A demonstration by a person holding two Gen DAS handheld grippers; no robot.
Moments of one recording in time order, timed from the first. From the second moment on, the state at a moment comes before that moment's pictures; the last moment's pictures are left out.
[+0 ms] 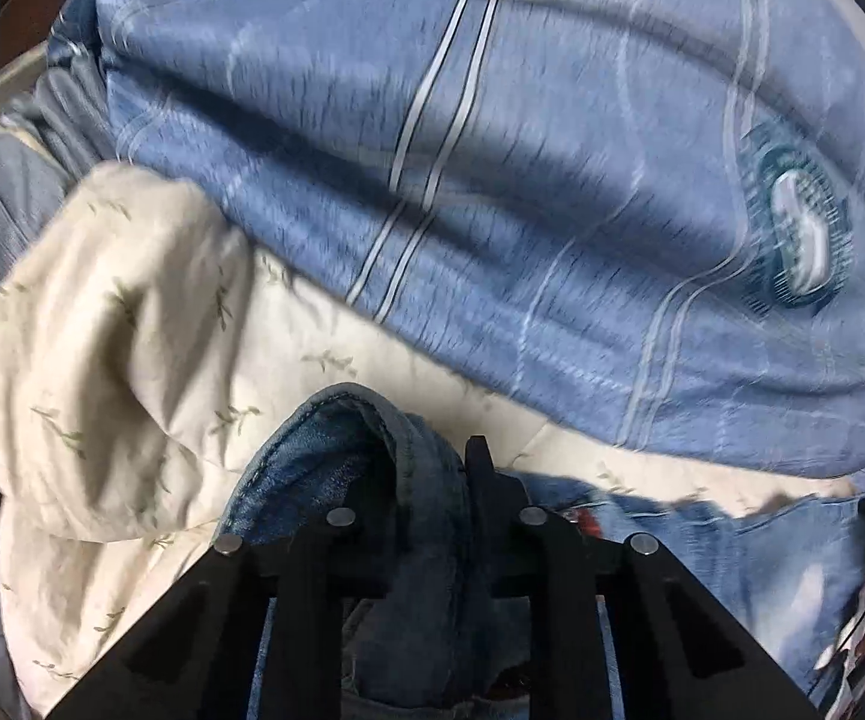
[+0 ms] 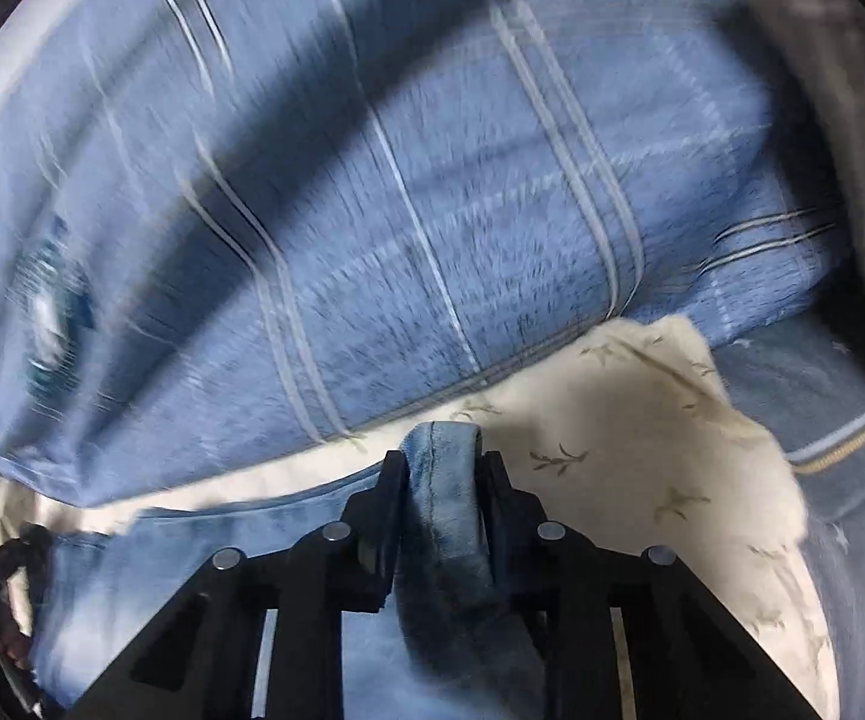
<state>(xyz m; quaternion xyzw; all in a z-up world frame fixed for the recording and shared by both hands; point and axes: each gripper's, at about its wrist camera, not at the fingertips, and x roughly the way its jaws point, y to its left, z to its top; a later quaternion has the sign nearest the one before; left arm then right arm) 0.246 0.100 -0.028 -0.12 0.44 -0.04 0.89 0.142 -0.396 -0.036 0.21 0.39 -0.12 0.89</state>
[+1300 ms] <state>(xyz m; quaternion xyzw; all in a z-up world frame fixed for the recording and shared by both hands) -0.042 0.186 -0.023 -0.18 0.36 -0.12 0.91 -0.165 -0.405 -0.065 0.51 0.29 -0.04 0.81</state>
